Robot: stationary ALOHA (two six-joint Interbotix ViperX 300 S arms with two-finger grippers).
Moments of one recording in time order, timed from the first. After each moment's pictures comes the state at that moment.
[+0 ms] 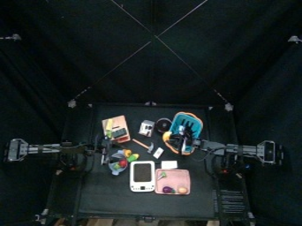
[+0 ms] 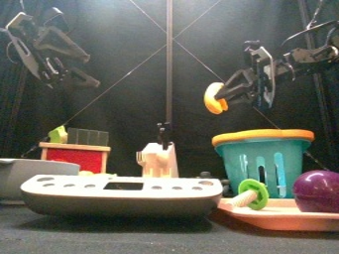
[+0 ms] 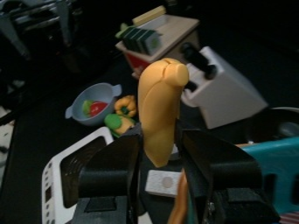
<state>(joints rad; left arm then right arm) 0.17 -0.74 1.17 0.90 -0.35 -0.97 -0.23 -0.42 1.01 -0.04 -0.36 0.37</state>
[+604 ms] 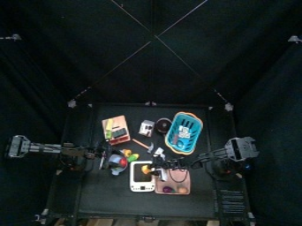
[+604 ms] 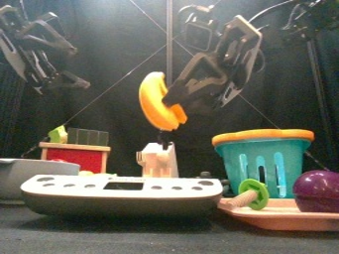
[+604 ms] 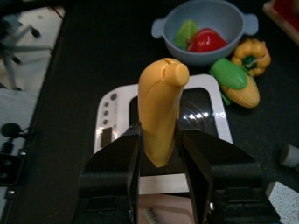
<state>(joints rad) 0.04 -0.73 1.22 0.73 -0.36 -0.97 0.09 0.03 0.66 -0.17 -0.17 0.38</state>
